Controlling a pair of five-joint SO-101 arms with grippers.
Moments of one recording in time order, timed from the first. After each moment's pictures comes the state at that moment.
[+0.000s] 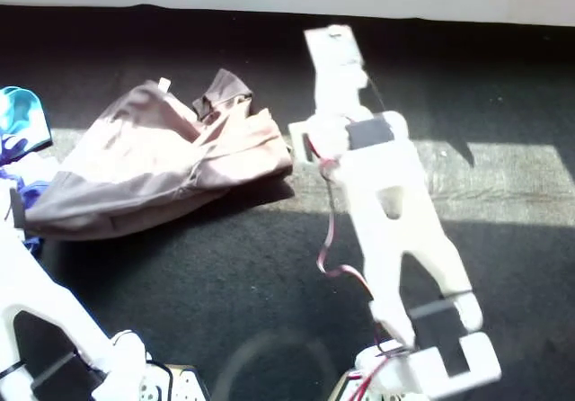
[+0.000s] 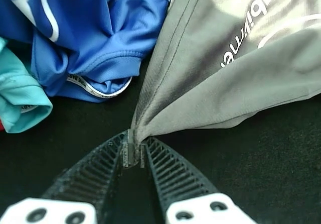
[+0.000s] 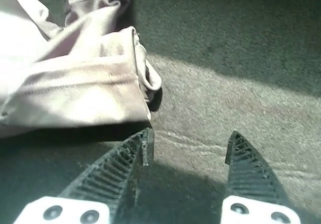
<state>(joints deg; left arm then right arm) -50.1 -23.6 16.7 83.7 -27.8 -24.4 -1.3 1.5 64.7 -4.4</state>
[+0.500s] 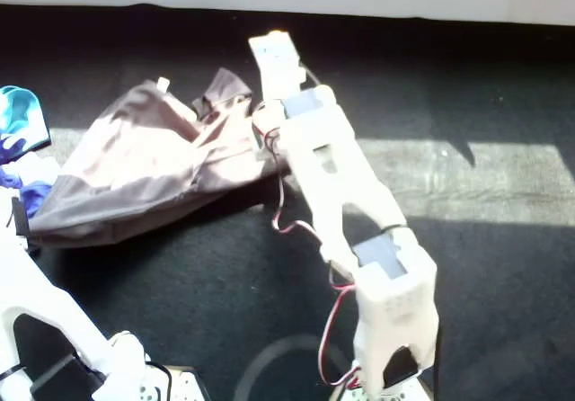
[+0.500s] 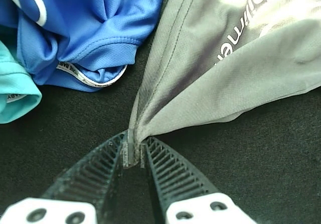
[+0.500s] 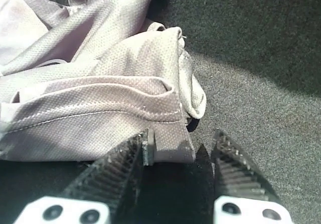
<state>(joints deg) -50.5 -24.0 18.8 83.7 -27.8 -29.7 27.1 -20.9 69.2 -4.3</state>
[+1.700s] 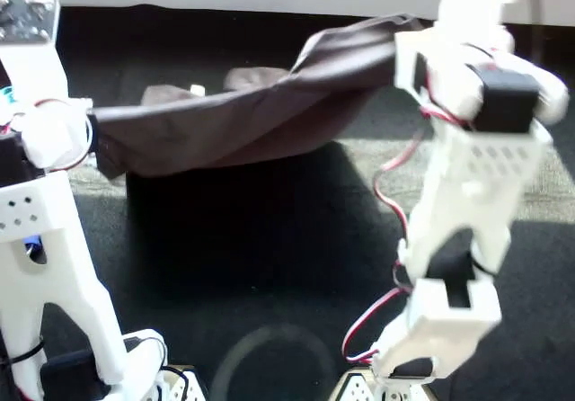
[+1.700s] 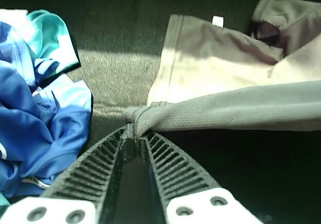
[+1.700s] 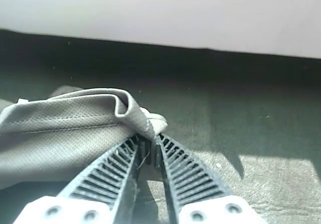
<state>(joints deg) -21.9 -24.0 -6.5 84.8 -11.0 -3.2 9.8 -69.1 100.5 5.9</state>
